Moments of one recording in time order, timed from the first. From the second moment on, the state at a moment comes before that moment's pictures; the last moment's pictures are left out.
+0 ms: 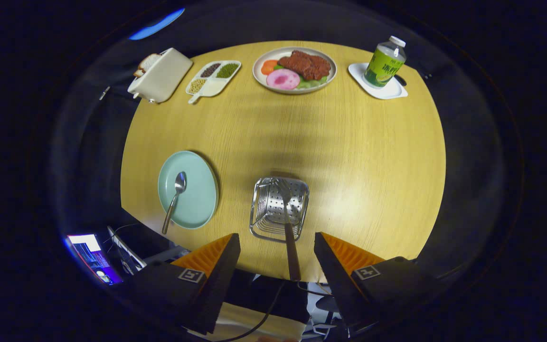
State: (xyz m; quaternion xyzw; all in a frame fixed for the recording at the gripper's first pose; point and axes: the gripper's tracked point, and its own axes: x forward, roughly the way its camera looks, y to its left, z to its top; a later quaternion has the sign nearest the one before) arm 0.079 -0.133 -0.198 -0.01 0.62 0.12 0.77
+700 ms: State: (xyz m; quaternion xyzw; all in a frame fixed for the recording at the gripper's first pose) arm 0.046 -0.010 -0.151 0.02 0.45 0.16 0.88
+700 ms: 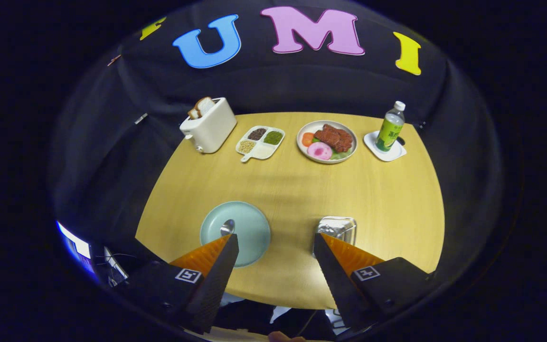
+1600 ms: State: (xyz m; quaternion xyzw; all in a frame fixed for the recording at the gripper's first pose) arm 0.016 0.124 -0.334 0.03 0.59 0.12 0.80
